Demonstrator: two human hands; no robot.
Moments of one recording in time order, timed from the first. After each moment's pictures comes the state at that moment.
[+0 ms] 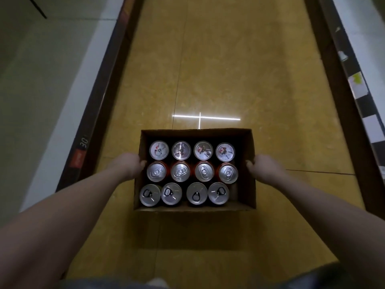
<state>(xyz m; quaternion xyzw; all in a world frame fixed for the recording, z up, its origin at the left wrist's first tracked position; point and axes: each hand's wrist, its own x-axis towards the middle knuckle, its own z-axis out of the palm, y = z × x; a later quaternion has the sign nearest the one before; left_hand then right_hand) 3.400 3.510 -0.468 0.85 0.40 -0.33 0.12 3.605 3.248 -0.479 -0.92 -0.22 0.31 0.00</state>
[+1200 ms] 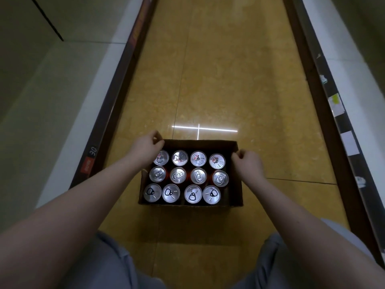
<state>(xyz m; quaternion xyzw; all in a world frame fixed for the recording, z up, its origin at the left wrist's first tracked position) 3.441 3.487 -0.391 0.84 0.41 -0.04 0.35 3.584 3.274 -0.426 -0.92 -0.13 0.23 0.27</state>
